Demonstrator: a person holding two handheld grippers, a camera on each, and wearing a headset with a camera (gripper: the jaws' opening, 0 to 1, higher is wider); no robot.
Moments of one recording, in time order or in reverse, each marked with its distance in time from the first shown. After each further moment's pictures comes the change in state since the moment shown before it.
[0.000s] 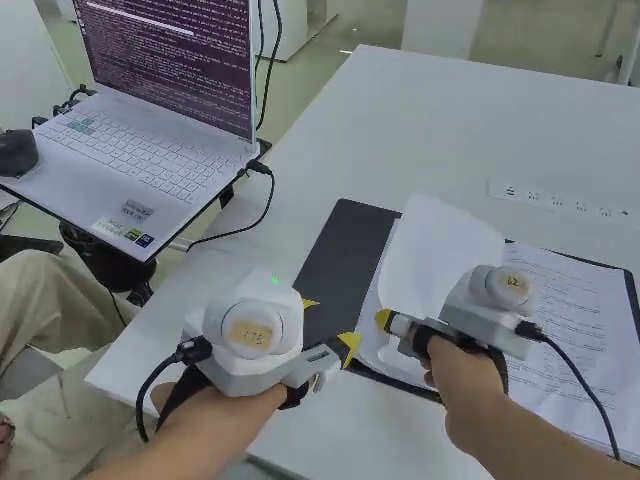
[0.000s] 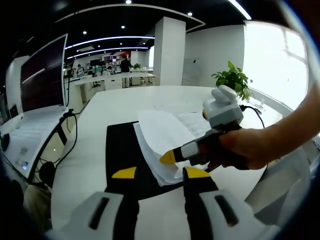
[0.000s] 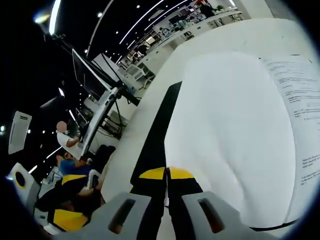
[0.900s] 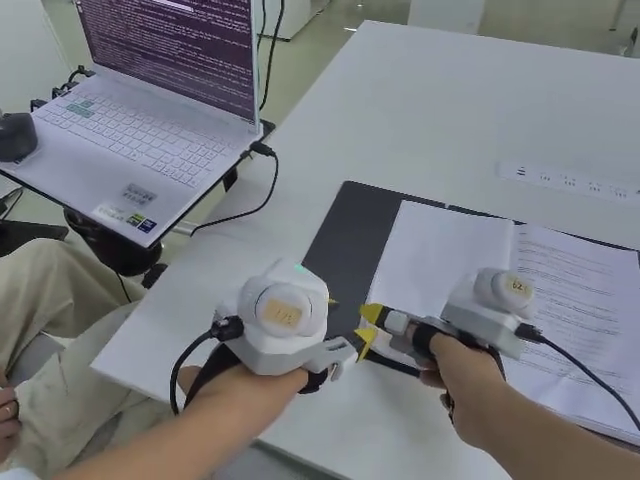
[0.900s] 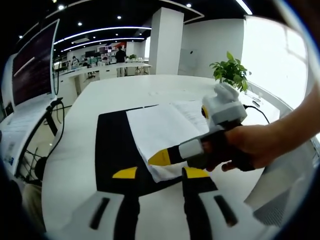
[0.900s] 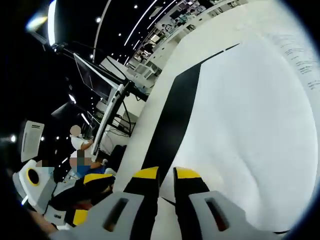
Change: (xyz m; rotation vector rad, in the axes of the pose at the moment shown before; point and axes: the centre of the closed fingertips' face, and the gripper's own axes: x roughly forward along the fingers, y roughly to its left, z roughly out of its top) left arm 0.033 -0.009 -0.024 -0.002 0.087 -0.043; right arm -0.004 0.005 -0.013 0.065 0.013 0.134
